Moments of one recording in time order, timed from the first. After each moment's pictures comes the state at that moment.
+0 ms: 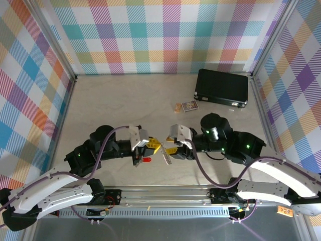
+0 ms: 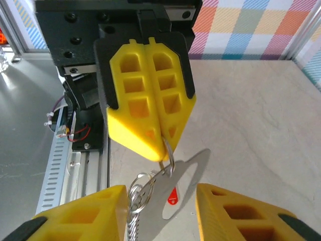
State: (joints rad) left arm -0.97 0.75 0.86 -0.28 0.37 0.05; right arm 1.08 0.94 1.18 -0.67 -0.29 -0.28
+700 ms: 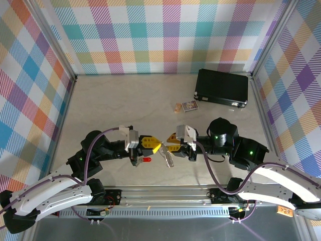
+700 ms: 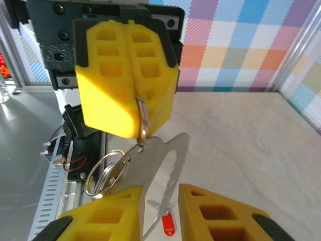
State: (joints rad) left arm -0.97 0.71 0.75 0.08 0.47 -0.04; right arm 1.08 0.86 1.05 -0.48 -0.31 -0.24
